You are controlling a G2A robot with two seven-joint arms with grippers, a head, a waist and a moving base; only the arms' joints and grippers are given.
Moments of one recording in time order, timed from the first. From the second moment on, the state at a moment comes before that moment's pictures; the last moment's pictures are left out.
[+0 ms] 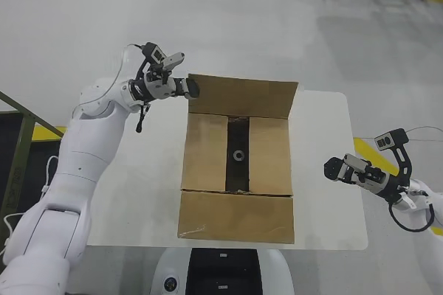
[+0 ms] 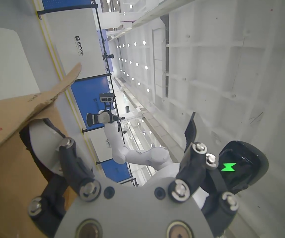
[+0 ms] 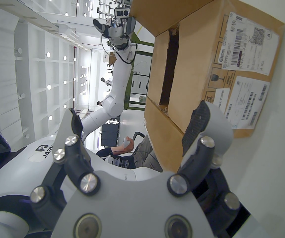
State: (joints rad) left arm 0.64 -1.13 -1.14 -0.95 -0.82 -0.22 -1.23; right arm -1.54 -0.96 1.71 -1.71 0.56 -0.21 1.17
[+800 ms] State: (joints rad) left arm 0.53 -1.21 -1.01 -0.65 -0.73 -0.24 -1.08; right arm -1.54 -0.96 1.71 -1.71 0.56 -0.21 1.17
